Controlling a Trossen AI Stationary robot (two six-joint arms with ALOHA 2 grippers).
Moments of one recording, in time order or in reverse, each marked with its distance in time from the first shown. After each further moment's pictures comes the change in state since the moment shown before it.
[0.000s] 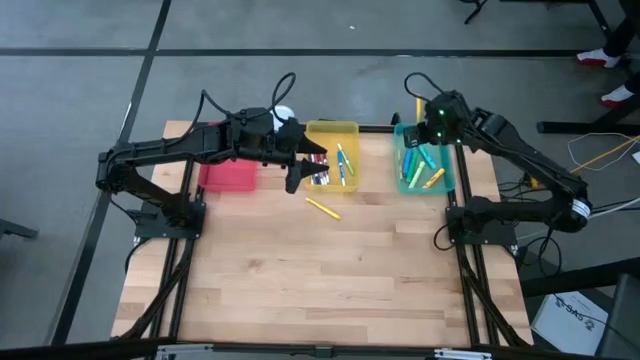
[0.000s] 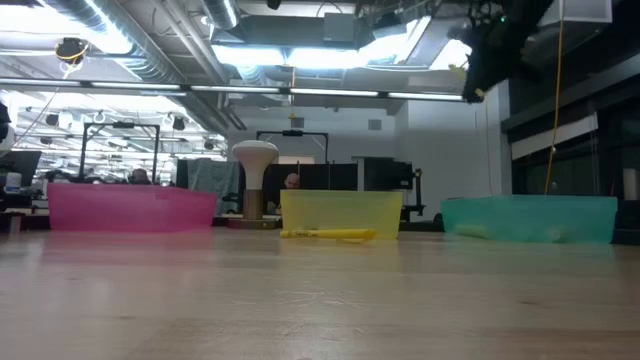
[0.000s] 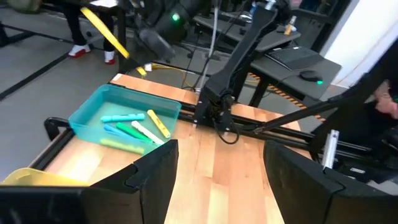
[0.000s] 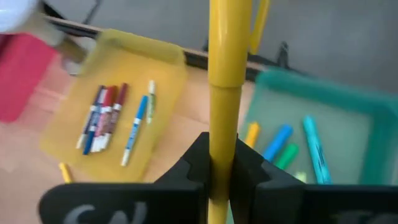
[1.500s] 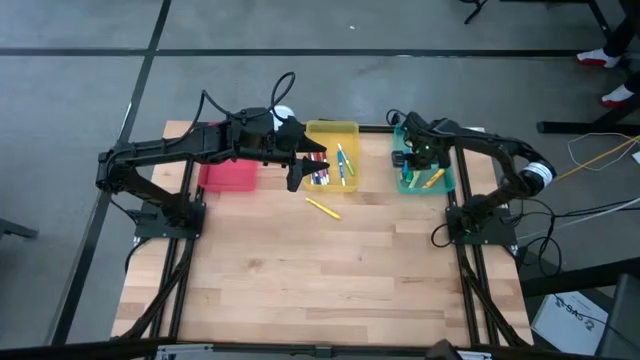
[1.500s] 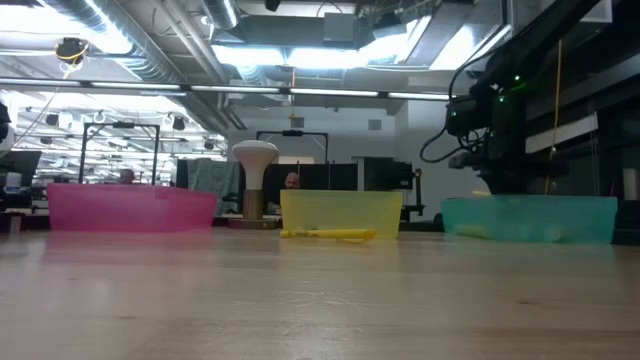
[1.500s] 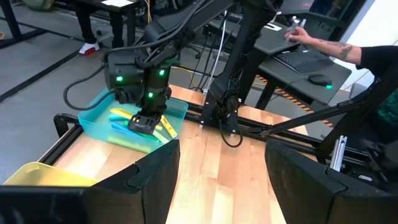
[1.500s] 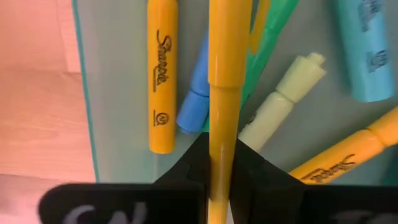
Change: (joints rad) left arm 0.000 0.001 0.000 0.000 -0.029 -0.023; right arm -0.177 0.416 -0.300 0.078 -0.174 0.135
